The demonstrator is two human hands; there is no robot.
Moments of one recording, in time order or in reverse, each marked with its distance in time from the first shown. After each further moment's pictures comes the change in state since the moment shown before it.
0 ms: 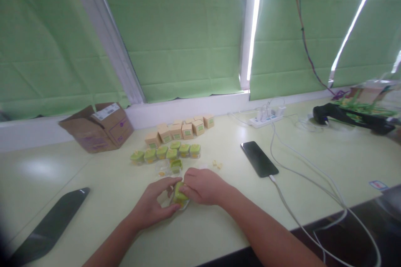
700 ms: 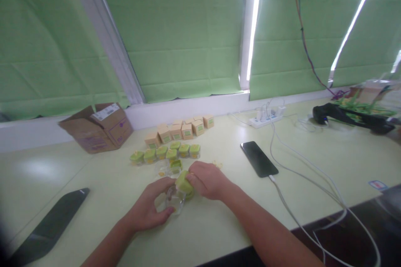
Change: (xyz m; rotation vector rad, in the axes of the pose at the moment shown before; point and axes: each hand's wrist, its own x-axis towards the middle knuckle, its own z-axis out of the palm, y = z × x) left_hand -0.007 -0.008 -0.007 0.008 -0.050 0.005; right_hand -0.004 0.005 -0.008 0.142 0.196 0.131
